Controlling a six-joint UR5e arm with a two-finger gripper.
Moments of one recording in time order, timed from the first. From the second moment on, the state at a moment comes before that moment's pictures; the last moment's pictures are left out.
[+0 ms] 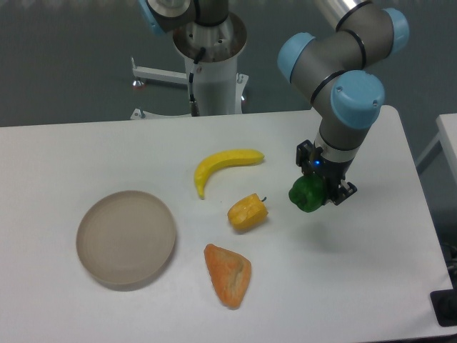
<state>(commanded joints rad) 2.39 -2.04 -1.29 -1.36 1.54 1.49</state>
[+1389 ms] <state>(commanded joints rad) 2.54 -1.95 -1.69 -1.16 1.54 1.92</state>
